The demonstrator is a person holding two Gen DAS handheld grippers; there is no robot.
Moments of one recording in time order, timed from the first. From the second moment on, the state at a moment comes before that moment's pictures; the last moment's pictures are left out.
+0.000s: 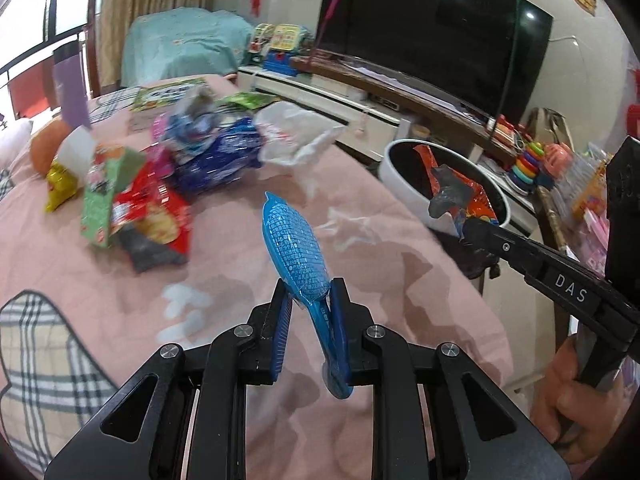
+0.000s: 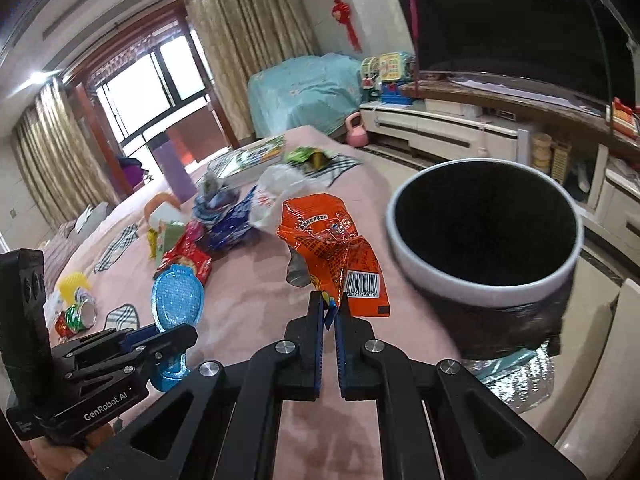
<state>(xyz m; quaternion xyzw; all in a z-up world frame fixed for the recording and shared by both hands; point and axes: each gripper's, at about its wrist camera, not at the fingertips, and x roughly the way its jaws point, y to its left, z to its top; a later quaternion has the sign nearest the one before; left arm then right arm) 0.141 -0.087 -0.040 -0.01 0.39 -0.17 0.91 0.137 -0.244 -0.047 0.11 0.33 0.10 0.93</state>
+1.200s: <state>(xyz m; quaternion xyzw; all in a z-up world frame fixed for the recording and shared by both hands) 0.228 -0.244 -0.023 0.06 0.40 -0.25 0.88 0.176 -0.362 -0.047 0.16 0.34 0.02 0.93</state>
